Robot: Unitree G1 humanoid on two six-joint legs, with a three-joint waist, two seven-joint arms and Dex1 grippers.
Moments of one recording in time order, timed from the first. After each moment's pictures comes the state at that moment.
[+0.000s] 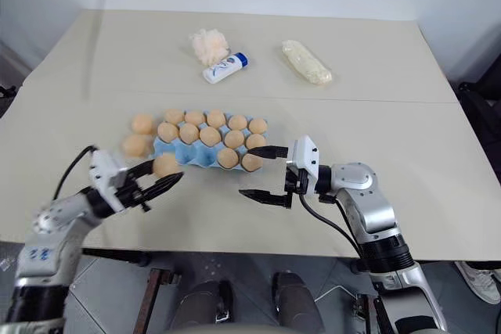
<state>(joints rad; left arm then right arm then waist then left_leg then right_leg) -0.21 0.51 0.14 -0.06 -0.39 0.15 -0.80 -0.42 -0.40 0.15 -0.04 0.40 0.11 1.14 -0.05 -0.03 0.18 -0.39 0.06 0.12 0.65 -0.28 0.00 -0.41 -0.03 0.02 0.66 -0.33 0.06</state>
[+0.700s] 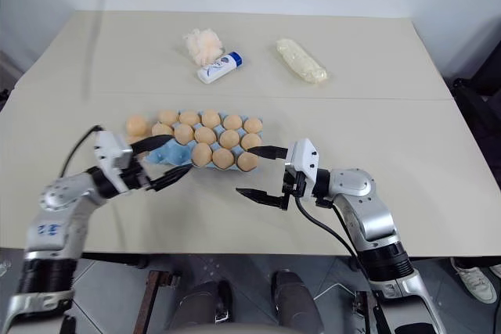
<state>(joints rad) -0.15 0.63 0.27 -0.05 -0.42 0.13 -0.88 -0.38 -0.40 0.16 -0.08 0.39 0.11 1.07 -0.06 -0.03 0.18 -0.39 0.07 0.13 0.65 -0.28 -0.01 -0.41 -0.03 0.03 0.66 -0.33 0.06</state>
